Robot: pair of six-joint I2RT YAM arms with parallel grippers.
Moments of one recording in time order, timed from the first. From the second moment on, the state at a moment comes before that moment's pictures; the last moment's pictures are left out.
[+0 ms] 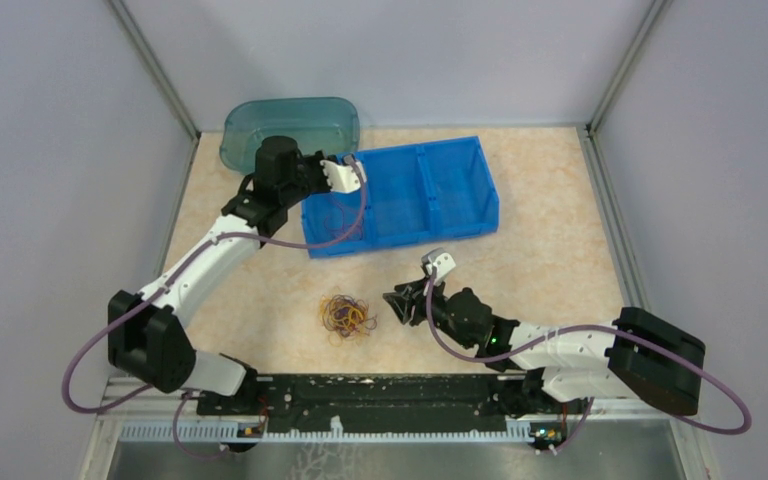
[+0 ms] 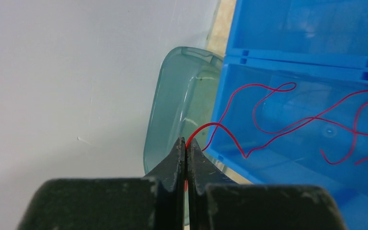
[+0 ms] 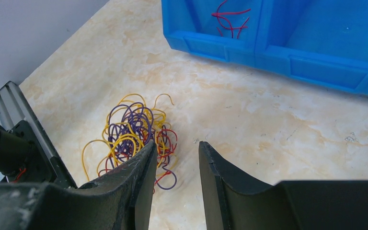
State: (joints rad) left arm -0.43 1.42 1.18 -0.10 0.08 1.08; right arm 1.12 1.14 0.27 0.74 0.29 0.38
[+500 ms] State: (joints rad) left arm -0.39 1.51 1.23 -0.03 0.11 1.04; right arm 1.12 1.14 0.27 0.74 0.31 0.39
